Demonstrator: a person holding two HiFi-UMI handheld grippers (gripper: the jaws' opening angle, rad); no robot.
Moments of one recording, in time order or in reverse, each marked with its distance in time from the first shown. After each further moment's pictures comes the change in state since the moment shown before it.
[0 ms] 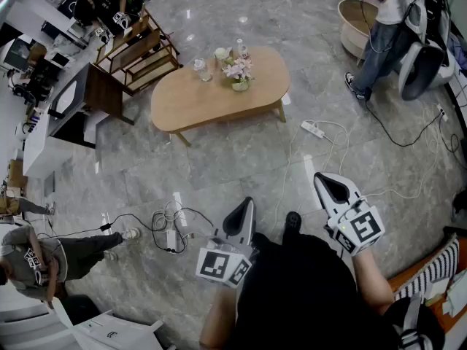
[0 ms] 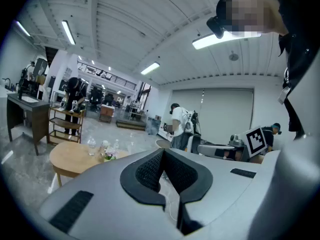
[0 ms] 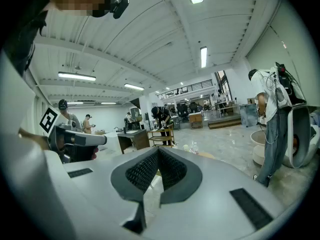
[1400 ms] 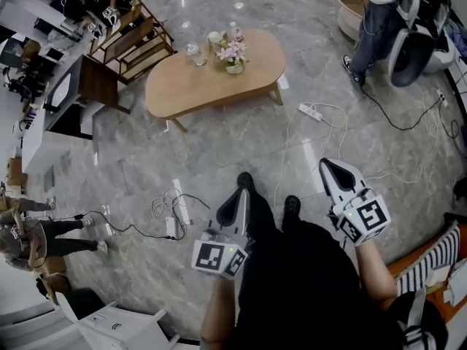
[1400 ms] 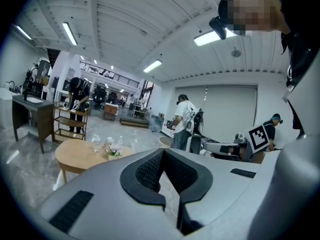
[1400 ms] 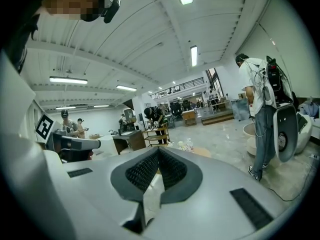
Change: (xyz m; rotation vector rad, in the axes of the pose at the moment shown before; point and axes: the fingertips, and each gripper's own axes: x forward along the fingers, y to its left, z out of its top) left arm -0.017 0.000 -0.014 -0.003 0.032 0.036; right arm -0.026 -0.007 -0.015 0.079 0.004 -0.069
